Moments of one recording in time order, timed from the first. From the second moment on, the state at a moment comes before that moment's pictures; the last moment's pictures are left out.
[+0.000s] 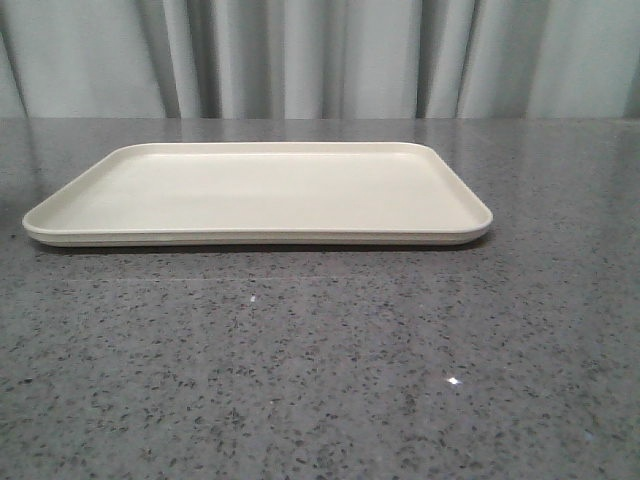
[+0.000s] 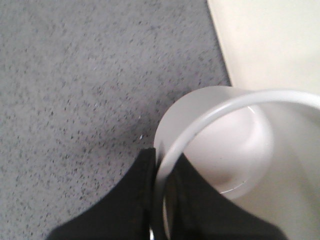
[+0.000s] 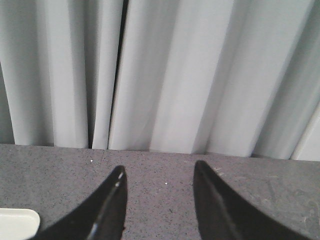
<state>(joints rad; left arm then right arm) -0.09 1.22 -1.30 -0.05 1.14 0.13 0.03 0.80 -1.25 -0.10 0.64 0.04</state>
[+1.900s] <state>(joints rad) -0.51 1.84 -1.73 -0.09 1.16 0.16 0.03 0.80 -1.25 -0.10 0.66 0.03</state>
